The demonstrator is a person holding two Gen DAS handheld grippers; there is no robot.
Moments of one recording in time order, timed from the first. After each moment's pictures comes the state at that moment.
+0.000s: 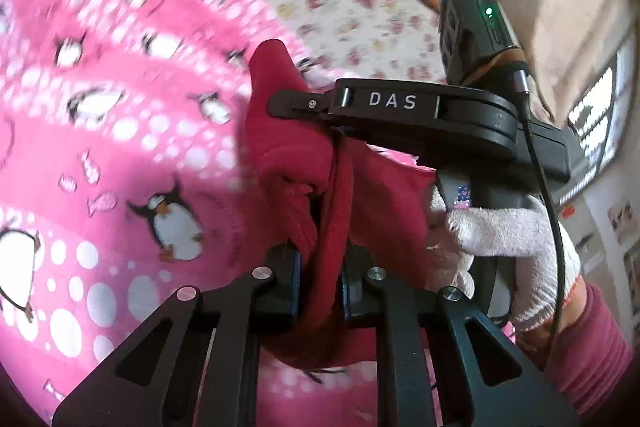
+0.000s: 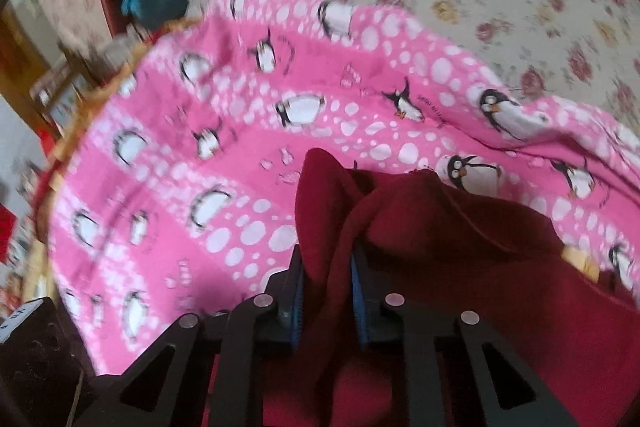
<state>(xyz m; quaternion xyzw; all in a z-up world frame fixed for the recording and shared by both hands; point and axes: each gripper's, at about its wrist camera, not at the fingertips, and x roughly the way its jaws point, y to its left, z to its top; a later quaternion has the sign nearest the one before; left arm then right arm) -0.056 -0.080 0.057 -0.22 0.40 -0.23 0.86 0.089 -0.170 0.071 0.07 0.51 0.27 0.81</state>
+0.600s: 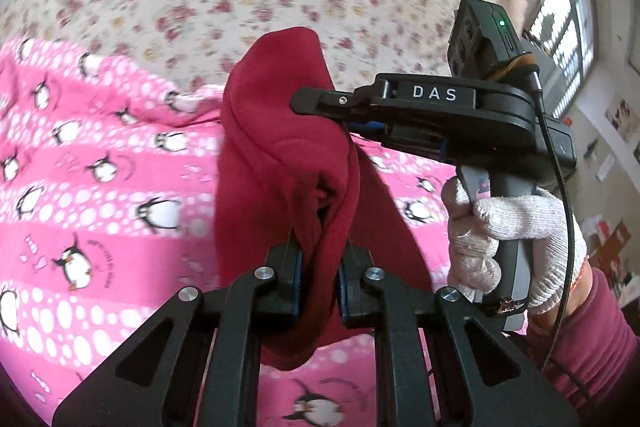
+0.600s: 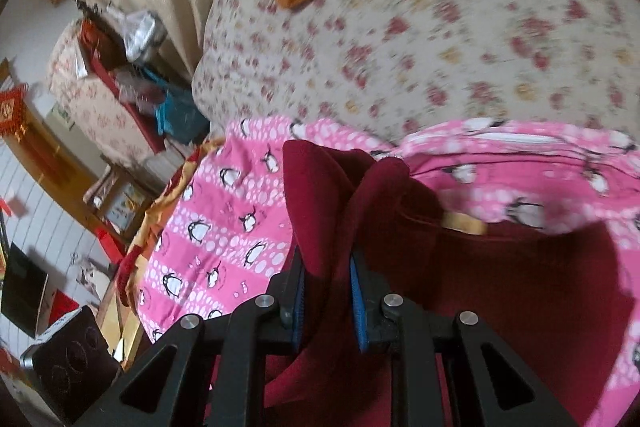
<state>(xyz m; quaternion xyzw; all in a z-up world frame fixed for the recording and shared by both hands) -0.088 -0.208 0.131 -0.08 0.38 -0.30 0.87 0.010 -0.340 0.148 0.23 0.42 0.25 0.84</state>
